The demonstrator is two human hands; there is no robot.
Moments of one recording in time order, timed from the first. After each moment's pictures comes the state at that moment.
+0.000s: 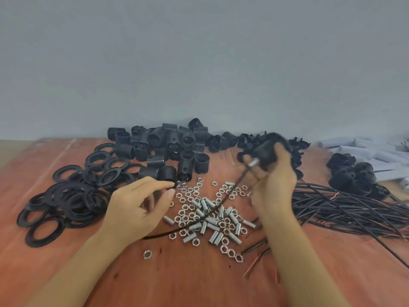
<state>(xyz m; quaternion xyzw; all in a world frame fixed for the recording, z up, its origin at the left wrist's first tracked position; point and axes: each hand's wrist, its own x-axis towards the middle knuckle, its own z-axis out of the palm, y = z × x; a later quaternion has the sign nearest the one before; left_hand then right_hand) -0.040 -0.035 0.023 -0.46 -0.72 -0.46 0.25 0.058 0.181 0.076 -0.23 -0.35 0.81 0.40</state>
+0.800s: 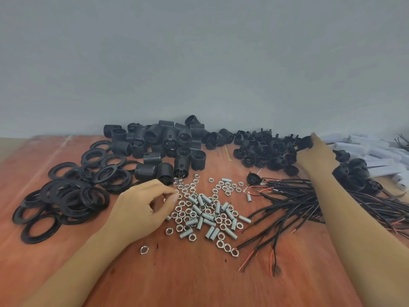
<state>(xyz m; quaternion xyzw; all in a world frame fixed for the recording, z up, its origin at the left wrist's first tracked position) -0.040 -0.031 0.011 -0.45 -0.79 -0.38 0.15 0.054 0.369 0.044 -0.50 -0.80 0.18 0.26</state>
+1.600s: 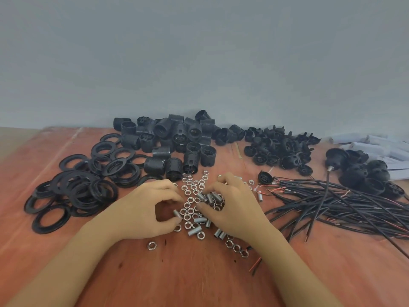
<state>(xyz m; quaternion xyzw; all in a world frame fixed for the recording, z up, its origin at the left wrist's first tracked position) -0.055 -0.049 0.015 -0.53 -0.80 -0.27 -0.01 0.056 0.156 0.009 -0.07 -0.96 0.21 0.16</state>
